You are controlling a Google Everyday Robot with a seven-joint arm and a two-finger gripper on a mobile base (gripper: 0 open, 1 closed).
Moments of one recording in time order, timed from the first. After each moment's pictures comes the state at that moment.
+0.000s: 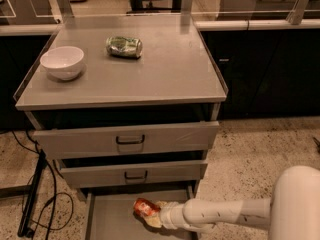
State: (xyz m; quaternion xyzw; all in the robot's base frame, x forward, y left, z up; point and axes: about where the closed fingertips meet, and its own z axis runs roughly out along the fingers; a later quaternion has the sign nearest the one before) arm 0.471 0.024 0.277 -0.40 0.83 0.26 0.30
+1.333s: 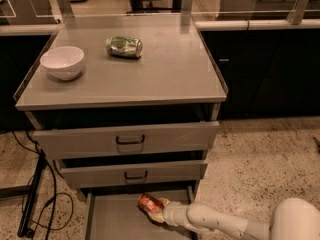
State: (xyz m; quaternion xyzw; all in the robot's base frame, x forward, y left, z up) arm 0.523 0.013 0.202 -0.38 0.81 0.26 0.37
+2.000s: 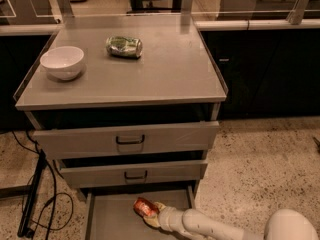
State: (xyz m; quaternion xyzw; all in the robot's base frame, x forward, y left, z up) arm 0.517 0.034 0.170 -0.39 0.79 0.27 0.38
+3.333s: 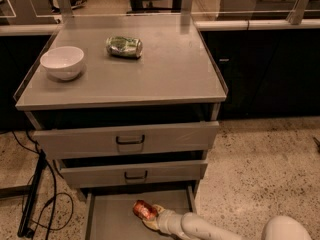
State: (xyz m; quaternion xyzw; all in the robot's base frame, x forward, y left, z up) arm 0.513 0.038 0.145 -0.39 0.79 0.27 0.39
